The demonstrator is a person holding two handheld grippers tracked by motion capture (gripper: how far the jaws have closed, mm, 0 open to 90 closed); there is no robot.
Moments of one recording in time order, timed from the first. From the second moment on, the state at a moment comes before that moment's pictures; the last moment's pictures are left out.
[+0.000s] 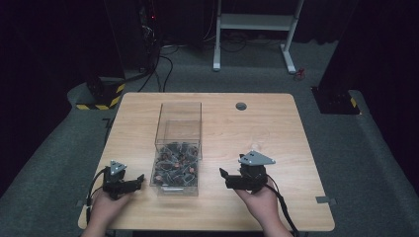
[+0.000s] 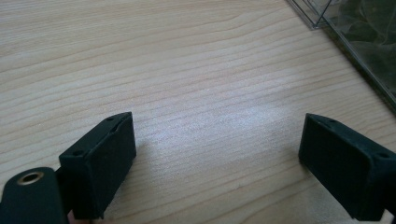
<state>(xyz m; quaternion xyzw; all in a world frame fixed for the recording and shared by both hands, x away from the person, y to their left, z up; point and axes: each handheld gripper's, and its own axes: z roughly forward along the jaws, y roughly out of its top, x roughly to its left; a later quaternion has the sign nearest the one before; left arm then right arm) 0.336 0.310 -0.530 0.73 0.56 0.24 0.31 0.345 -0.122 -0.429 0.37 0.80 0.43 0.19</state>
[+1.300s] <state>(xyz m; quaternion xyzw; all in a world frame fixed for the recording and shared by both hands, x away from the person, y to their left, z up) 0.336 0.310 -0.530 0.73 0.56 0.24 0.31 0.338 -0.050 -0.430 0.31 0.83 0.45 0.12</state>
